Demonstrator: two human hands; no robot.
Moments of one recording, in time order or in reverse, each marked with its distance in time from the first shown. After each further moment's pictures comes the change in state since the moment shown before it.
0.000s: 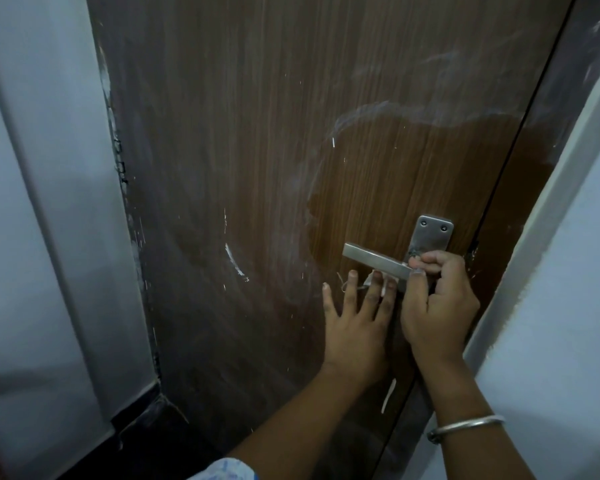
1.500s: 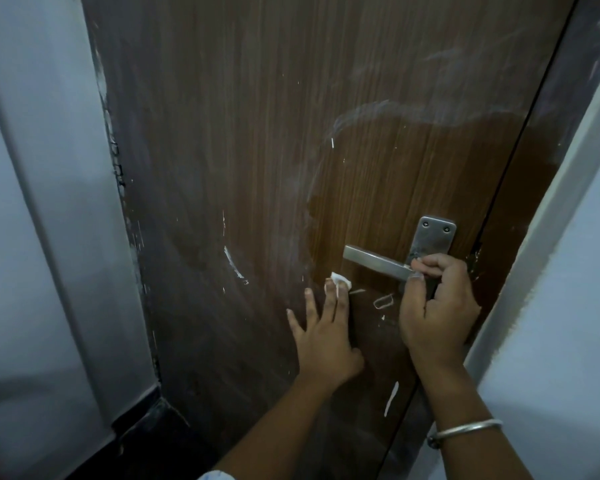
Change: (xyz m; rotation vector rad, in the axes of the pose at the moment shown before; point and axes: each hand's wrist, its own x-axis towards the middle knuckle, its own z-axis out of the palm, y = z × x) left_hand -0.010 -0.036 0.021 -0.257 -0.100 -0.280; right_hand -0.003 0.002 0.004 -0.023 0.025 -0.037
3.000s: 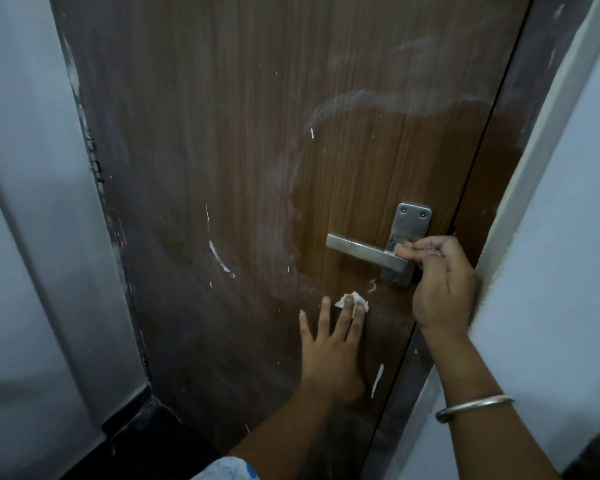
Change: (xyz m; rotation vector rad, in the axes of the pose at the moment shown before) left_hand -0.030 0.014 0.017 0.242 -0.134 0.244; right_hand 0.016 0.013 -0.017 0.339 -0.032 0.274
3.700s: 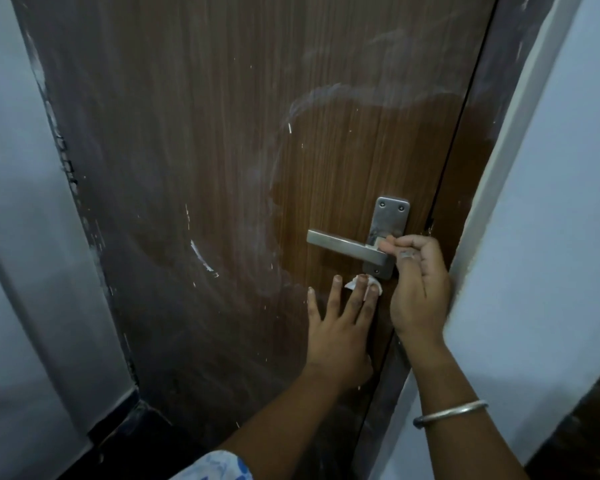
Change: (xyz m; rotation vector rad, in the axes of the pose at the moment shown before) left_hand 0.016 0.028 -0.021 0.035 0.067 0.095; right_hand -0.016 -0.011 -0.001 0.049 -0.044 0.046
